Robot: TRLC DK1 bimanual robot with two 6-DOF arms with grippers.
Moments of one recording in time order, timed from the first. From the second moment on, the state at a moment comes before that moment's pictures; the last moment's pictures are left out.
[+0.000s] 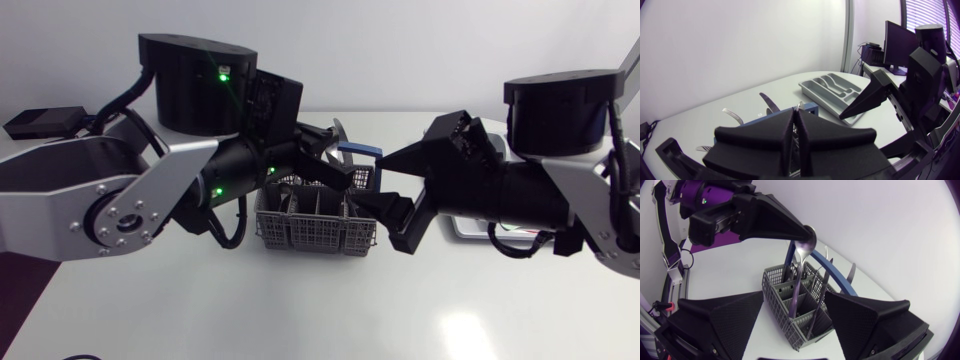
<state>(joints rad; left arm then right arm) -0.80 1.43 0.97 0.15 -0.15 -0.03 0.53 1.13 0.74 -0.07 -0.30 -0.33</state>
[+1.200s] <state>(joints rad) -0.77 1.43 0.99 0.10 -0.11 -0.12 0.57 1.34 0.91 -0.06 -0.28 -0.25</state>
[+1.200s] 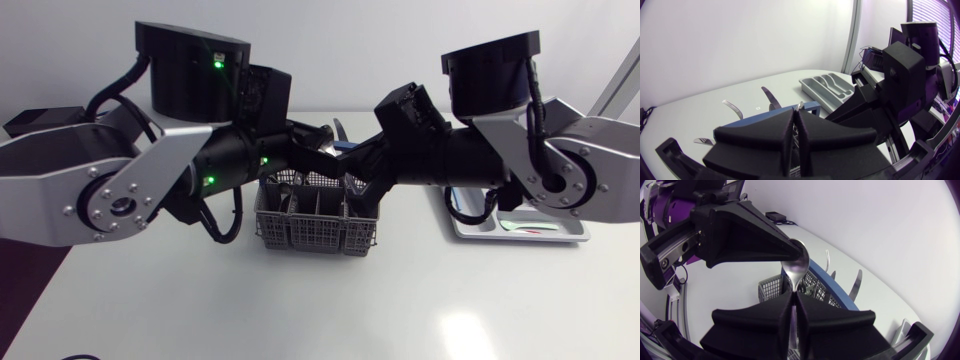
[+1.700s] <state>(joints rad) -0.75 1.41 1.02 0.10 -0.09 -0.12 0.59 1.35 0.91 -0.10 -0.33 -0.25</state>
